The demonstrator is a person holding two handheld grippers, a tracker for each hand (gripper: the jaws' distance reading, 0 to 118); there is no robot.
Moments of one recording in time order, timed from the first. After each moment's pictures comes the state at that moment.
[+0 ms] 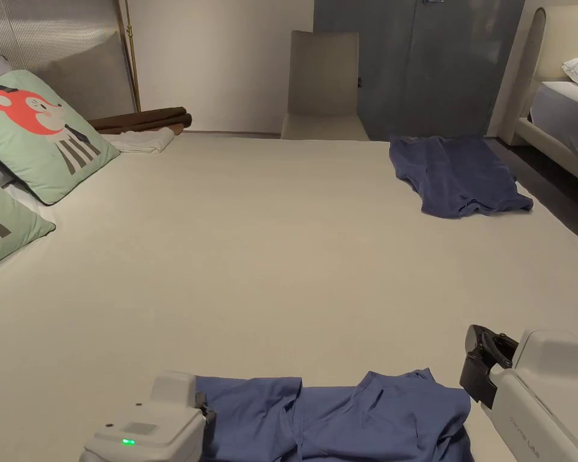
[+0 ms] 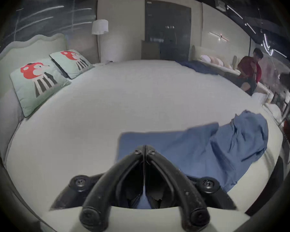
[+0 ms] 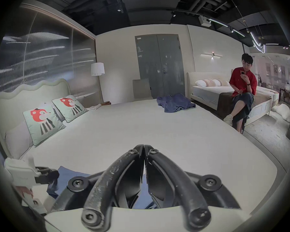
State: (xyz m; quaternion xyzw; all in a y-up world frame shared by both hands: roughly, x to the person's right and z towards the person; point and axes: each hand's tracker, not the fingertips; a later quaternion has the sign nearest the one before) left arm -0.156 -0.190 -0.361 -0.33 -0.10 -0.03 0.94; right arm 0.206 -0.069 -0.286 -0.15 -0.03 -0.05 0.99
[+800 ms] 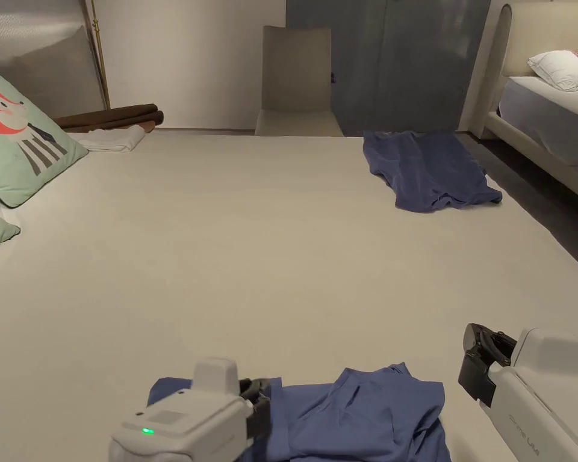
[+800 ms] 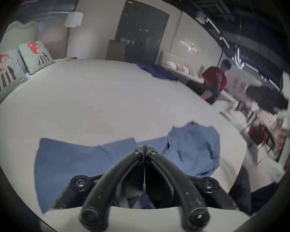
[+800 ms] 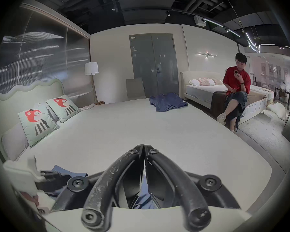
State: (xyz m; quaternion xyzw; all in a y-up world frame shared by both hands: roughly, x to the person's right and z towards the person) left arm -0.114 -0.155 -0.364 -0.30 -0.25 0.10 0.92; right arm 0.224 -0.067 -0.278 -0.15 -0.05 -0.05 0.99
